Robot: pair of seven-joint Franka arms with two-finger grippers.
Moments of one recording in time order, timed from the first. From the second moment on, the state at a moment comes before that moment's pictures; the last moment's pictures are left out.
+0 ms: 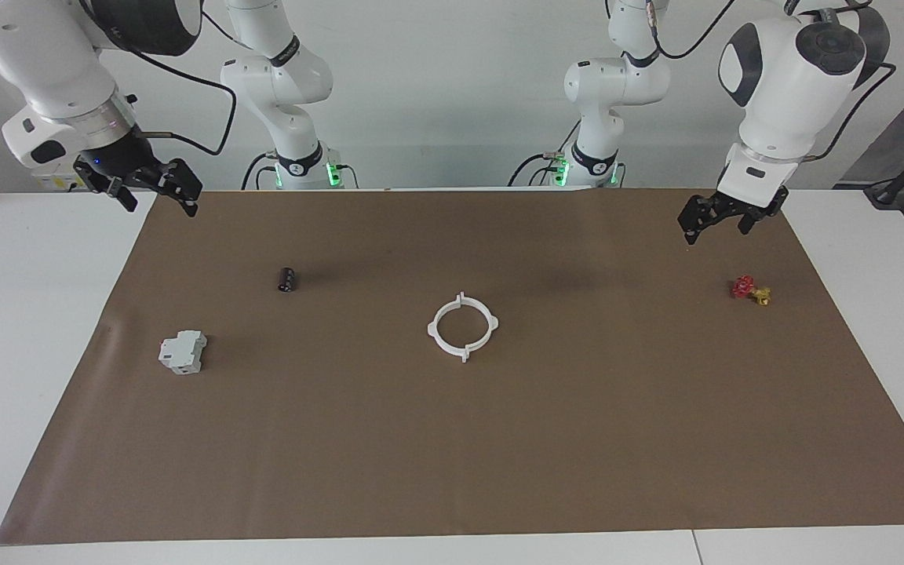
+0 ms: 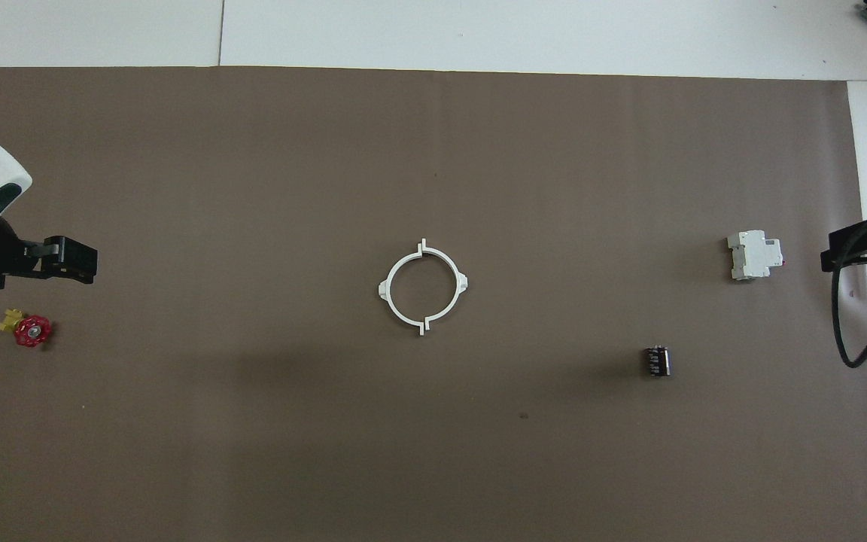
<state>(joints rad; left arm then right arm) -0.05 -0.06 -0.03 -1.77 0.10 1.61 -0.07 0.04 0.01 -0.13 -1.56 -0.02 1.47 0.03</state>
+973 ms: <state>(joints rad) -0.10 -0.04 0.02 -1.64 0.05 1.60 0.00 0.04 0.01 -0.13 -1.56 -0.02 1.47 0.03</state>
